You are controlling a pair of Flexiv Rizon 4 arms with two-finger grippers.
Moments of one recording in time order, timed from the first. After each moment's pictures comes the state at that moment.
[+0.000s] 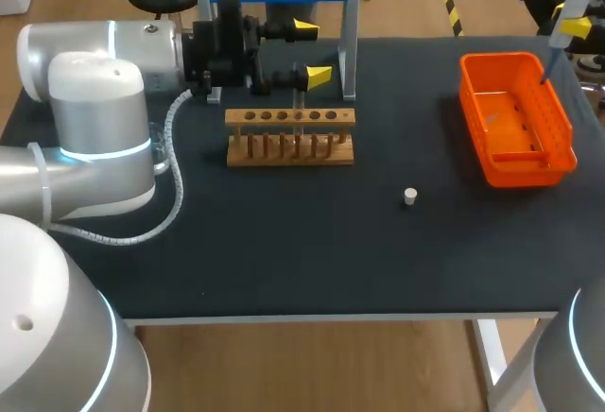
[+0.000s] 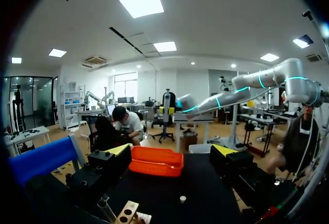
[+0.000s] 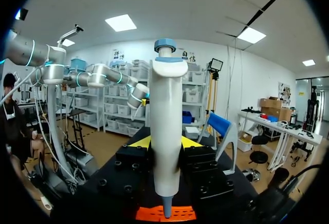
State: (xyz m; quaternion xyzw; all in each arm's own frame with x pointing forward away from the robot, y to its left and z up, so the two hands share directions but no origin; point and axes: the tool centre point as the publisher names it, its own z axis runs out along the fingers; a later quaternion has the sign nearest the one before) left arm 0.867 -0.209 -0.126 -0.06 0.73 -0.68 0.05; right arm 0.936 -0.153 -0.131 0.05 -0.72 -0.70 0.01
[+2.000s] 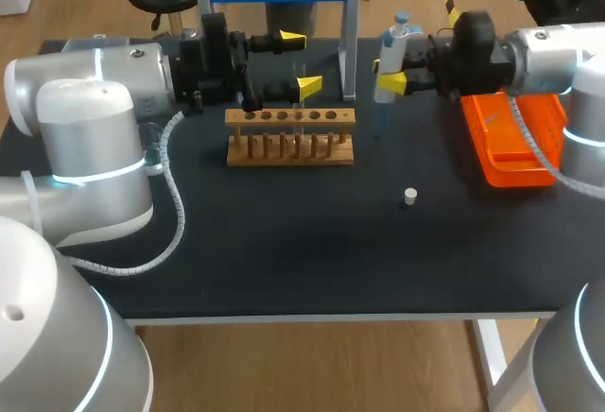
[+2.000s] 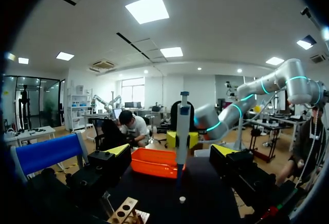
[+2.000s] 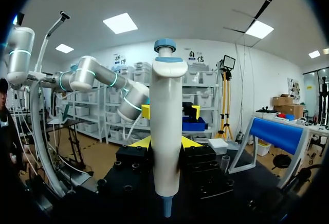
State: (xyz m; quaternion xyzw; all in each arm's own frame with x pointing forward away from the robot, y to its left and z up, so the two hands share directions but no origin) left arm 0.853 -0.193 -0.131 -0.08 0.71 -0.70 0.08; right arm 0.851 0.125 -0.161 0.05 -0.70 -0.72 0.04
